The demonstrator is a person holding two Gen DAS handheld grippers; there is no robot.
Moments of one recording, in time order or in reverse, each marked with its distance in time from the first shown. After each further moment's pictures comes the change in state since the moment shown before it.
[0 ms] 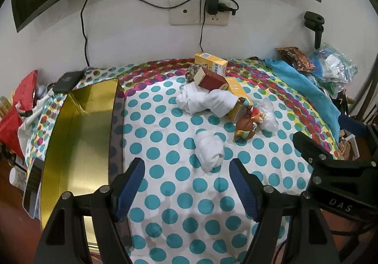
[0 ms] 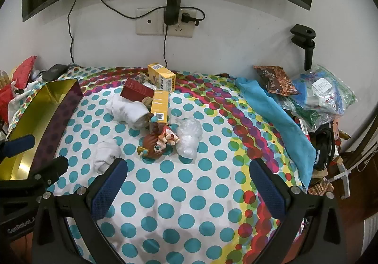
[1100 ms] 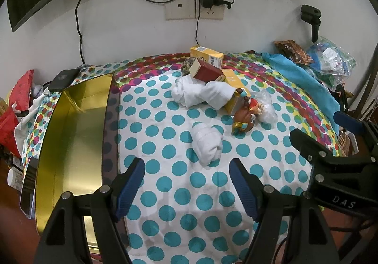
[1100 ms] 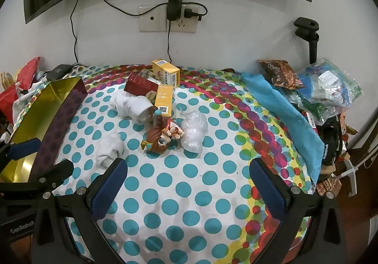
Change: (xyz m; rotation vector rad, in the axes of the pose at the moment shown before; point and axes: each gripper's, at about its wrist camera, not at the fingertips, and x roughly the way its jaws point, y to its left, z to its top) left arm 0.008 -0.005 -0.009 0.025 0.009 0.000; right arm 0.009 -0.003 -0.008 0.018 0.007 0.053
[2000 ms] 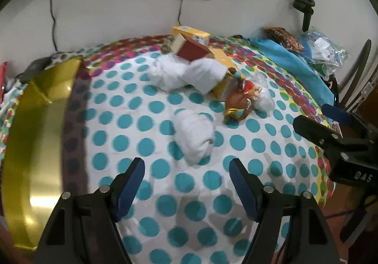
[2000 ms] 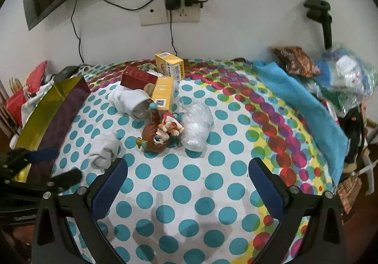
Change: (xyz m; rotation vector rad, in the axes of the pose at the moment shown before) left arm 0.057 -0.003 -0.006 0.020 0.073 -0.144; right arm 0.036 -0.027 -0.010 0.047 0.009 0.130
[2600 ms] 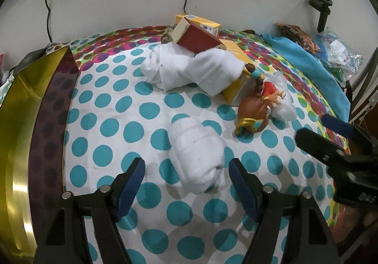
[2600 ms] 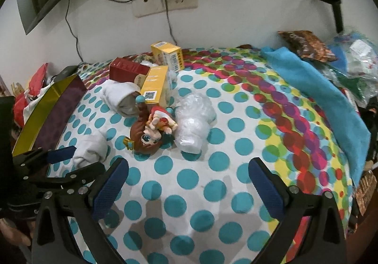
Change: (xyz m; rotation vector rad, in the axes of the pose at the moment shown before) left arm 0.041 0.002 0.013 -0.050 0.011 0.027; right arm 0.042 -0.014 0.001 0.012 0.035 0.077
